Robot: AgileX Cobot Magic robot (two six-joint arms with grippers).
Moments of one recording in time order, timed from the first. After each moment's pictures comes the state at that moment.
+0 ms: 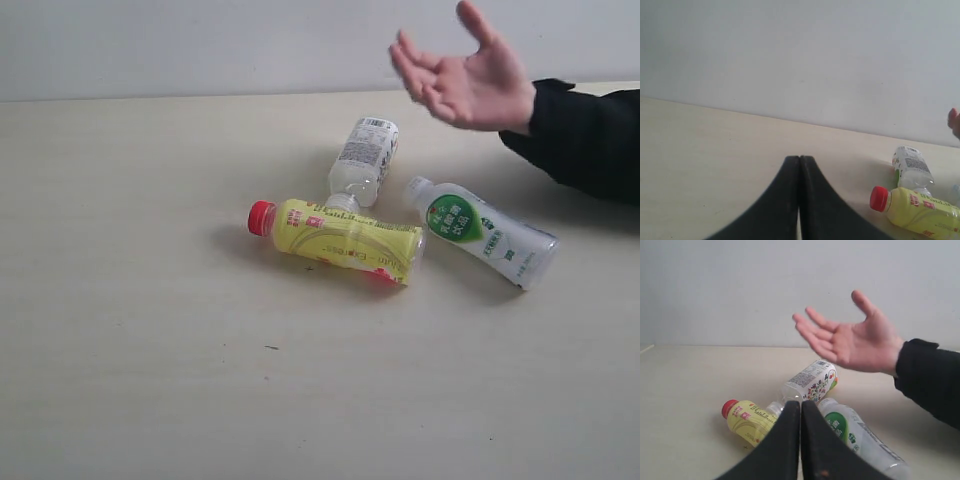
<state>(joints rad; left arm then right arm) -0.05 0.01 0.00 0.14 0.12 -0.37 0.24 0.30 -0.18 0.99 0.23 -0.82</state>
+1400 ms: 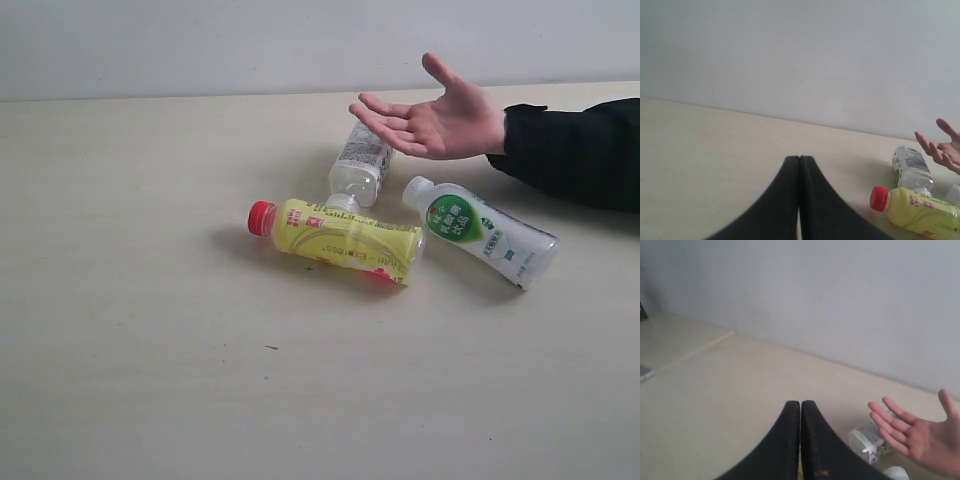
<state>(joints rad) -0.05 0.01 0.00 0.14 0.12 -0.37 0.24 0.79 -0.79 0.99 0.60 -0.89</state>
